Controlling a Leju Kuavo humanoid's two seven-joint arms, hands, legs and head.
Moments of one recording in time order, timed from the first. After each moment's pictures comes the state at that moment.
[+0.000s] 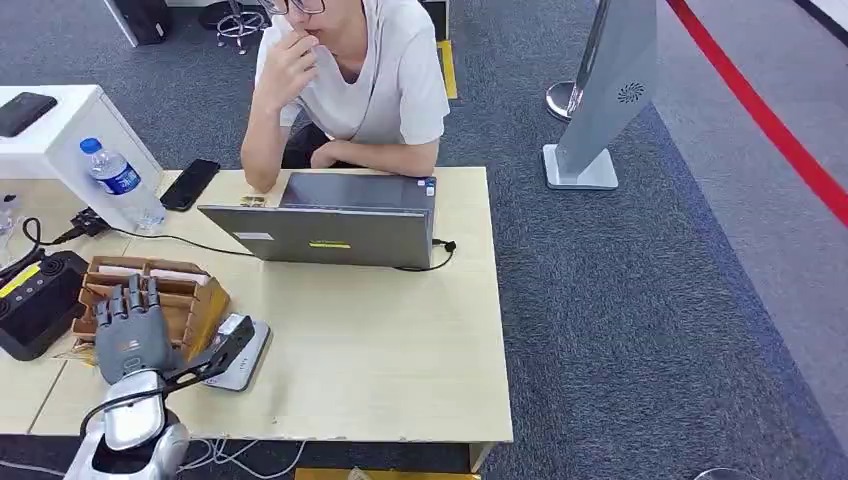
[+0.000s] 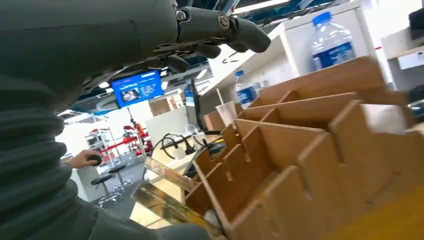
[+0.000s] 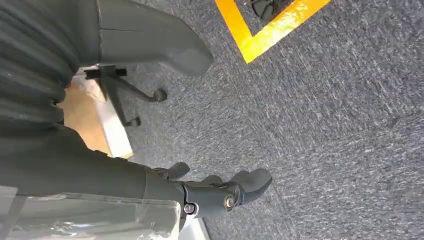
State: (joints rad) left arm -0.07 0.19 -0.12 -1.43 -1.57 0.06 0.58; right arm -0.11 0.14 -1.26 -0.25 1.17 -0.35 0.12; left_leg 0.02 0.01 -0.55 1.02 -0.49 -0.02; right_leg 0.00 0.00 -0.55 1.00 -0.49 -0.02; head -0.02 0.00
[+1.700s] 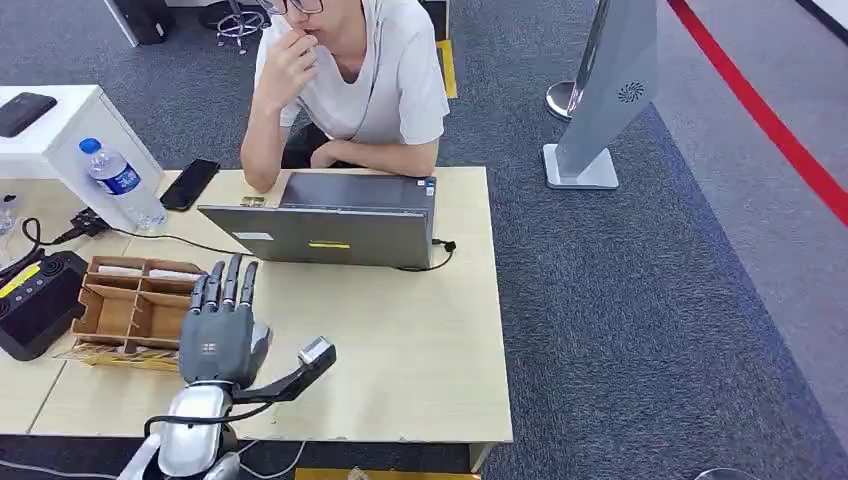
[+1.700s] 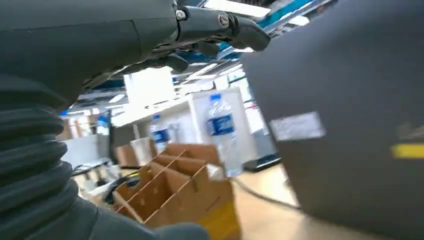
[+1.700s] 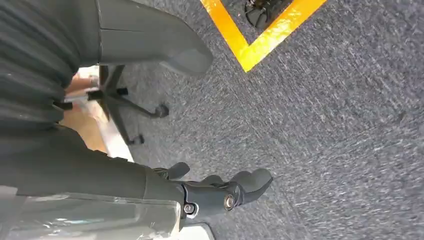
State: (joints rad) left arm -0.04 0.21 -0.48 -1.63 -1.57 0.12 0.52; right arm -0.11 0.14 -1.28 -0.25 1.09 -0.37 0.12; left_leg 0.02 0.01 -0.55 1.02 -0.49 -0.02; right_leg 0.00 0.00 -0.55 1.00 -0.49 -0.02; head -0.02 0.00
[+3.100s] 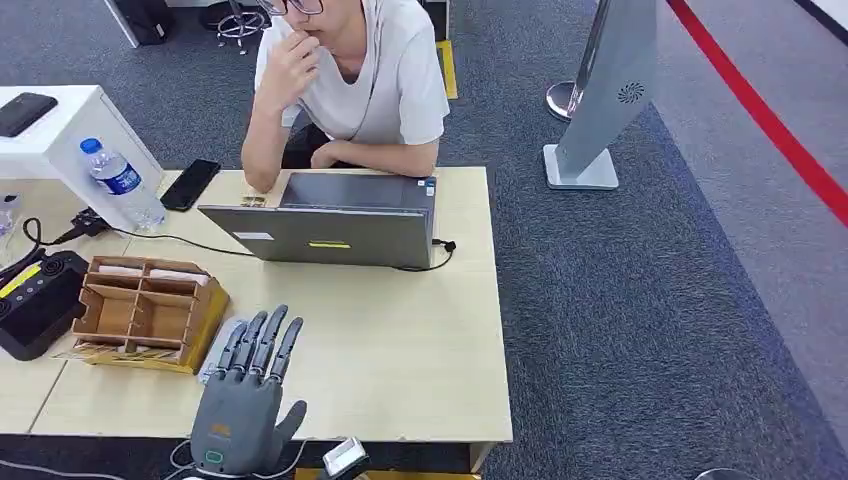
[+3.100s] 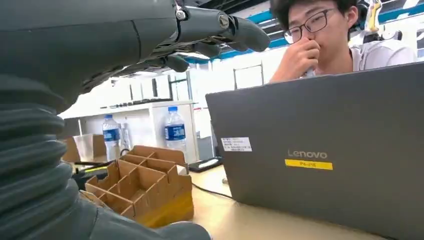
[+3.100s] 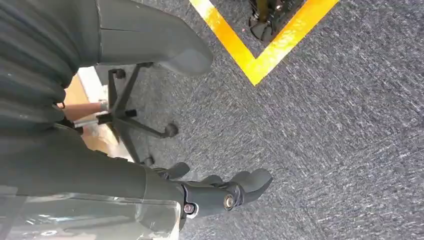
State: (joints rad) left arm 0.18 0.30 -0.65 -1.93 -1.57 0.18 0.49; right arm -0.11 0.18 -1.33 -0.25 1.04 -0.39 0.12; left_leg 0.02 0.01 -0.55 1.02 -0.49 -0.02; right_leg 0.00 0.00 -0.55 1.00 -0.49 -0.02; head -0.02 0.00
